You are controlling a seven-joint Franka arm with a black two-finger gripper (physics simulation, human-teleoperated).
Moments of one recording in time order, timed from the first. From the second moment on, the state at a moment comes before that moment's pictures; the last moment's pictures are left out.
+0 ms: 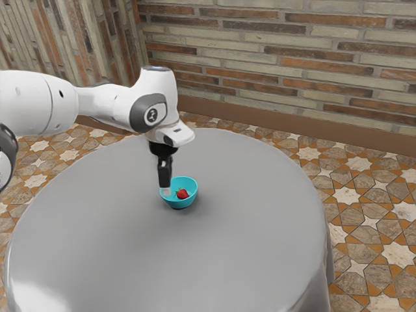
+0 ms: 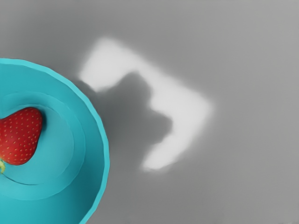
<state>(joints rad) -0.03 0.39 -0.03 -1.71 0.01 1.96 0.94</state>
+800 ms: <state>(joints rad) -0.03 0.57 -0.03 -1.57 0.03 2.11 1.55</state>
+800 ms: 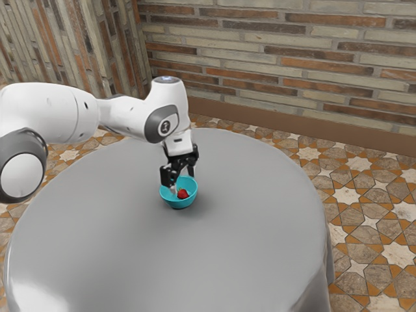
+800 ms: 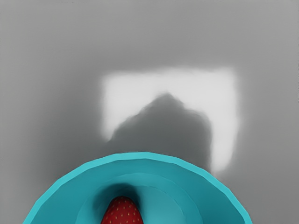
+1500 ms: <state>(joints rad) 0.00 0.57 -0.02 -1.56 -0.08 2.12 1.67</state>
